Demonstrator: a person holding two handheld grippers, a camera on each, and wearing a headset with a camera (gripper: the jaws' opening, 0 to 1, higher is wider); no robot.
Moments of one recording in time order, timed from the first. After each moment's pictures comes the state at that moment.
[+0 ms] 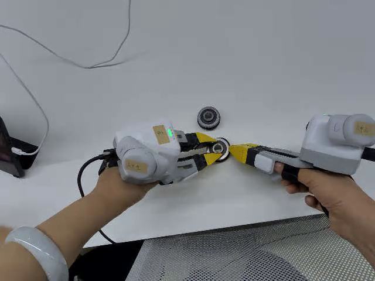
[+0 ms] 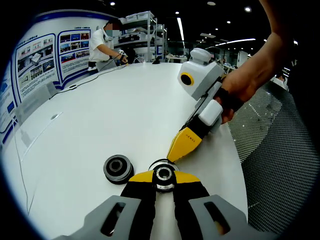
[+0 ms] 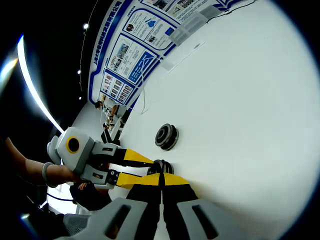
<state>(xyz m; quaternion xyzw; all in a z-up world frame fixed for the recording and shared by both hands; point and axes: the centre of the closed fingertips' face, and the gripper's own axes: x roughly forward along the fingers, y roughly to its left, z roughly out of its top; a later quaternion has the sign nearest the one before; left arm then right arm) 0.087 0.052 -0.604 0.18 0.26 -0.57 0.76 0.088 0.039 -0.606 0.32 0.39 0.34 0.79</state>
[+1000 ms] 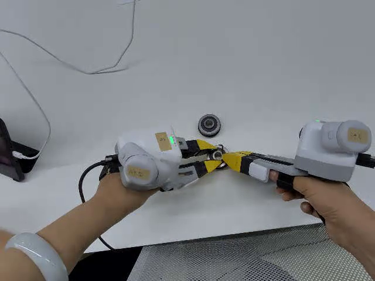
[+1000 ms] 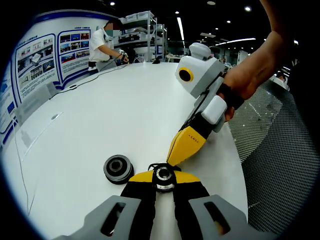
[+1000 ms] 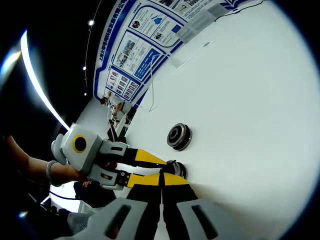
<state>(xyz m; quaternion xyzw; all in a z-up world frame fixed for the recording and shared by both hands) 0.088 0.052 -0.604 0.18 0.26 -0.57 0.76 0.086 0.052 -0.595 0.32 0.39 0.37 0.78</state>
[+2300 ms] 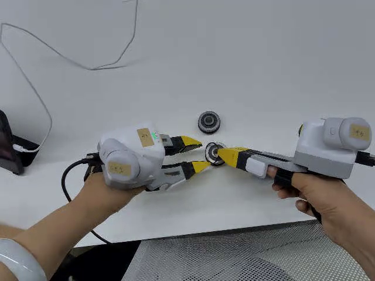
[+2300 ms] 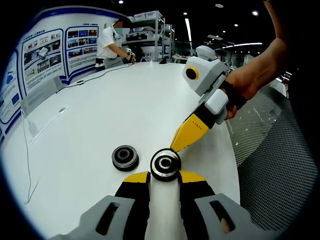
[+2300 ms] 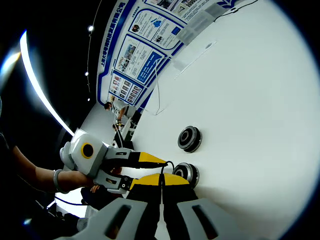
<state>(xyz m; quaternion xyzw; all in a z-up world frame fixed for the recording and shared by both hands) 0.083 0.074 -0.594 0.16 0.28 -0.55 0.77 0.081 0.058 -0.575 0.35 0.38 0.37 0.77</state>
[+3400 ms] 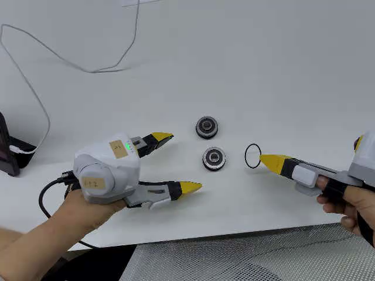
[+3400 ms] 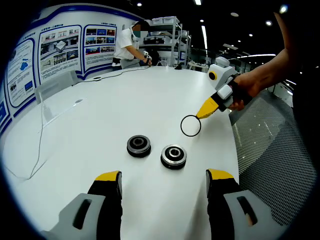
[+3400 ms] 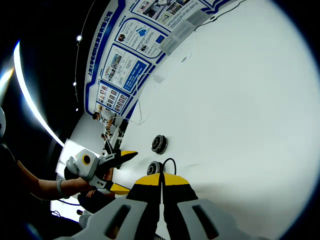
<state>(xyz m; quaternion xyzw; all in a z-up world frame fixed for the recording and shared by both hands) 0.082 0.104 -0.587 0.12 0.27 -0.50 0.81 0.075 -0.023 -0.580 0.36 0.39 0.30 0.79</state>
